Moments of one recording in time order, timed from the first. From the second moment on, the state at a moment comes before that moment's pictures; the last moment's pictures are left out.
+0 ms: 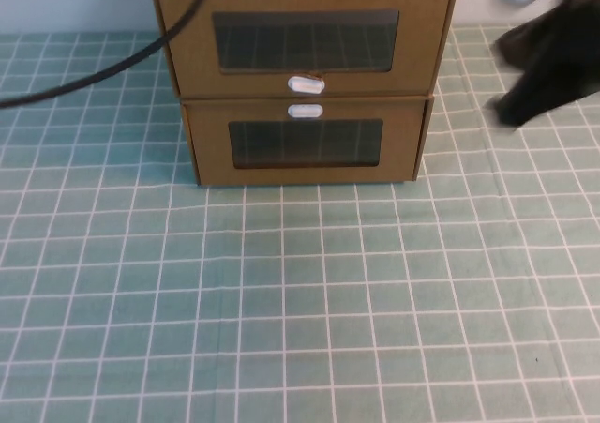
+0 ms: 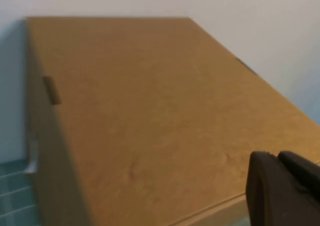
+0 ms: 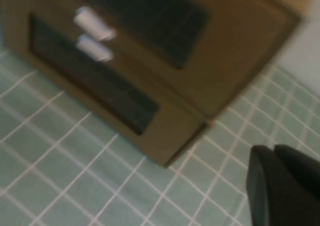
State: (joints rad) right arm 0.43 1.32 -1.24 -0.04 0.54 -0.31; left arm -0.22 1.44 -1.57 -0.63 0.57 0.47
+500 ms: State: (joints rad) right arm 0.84 1.70 -1.24 -1.50 0.54 0.60; left arm -0.23 1.93 -2.00 -0.80 0.81 0.60
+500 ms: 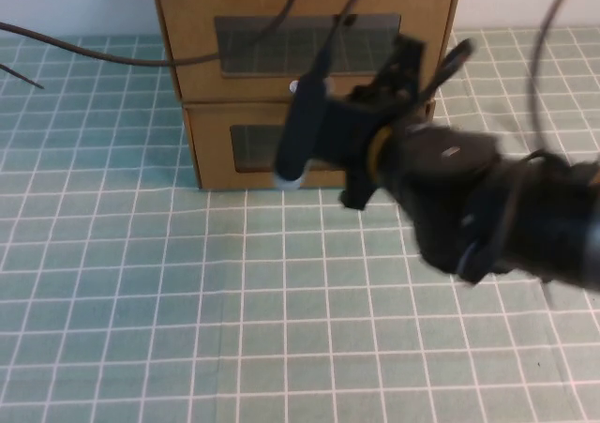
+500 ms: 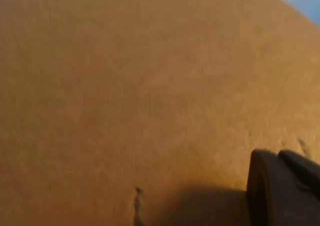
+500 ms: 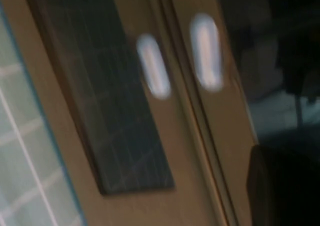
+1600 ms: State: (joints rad) right arm 0.81 2.06 -1.57 -1.67 0.59 0.78; left arm -0.24 1.96 -2.01 -0.81 0.85 0.60
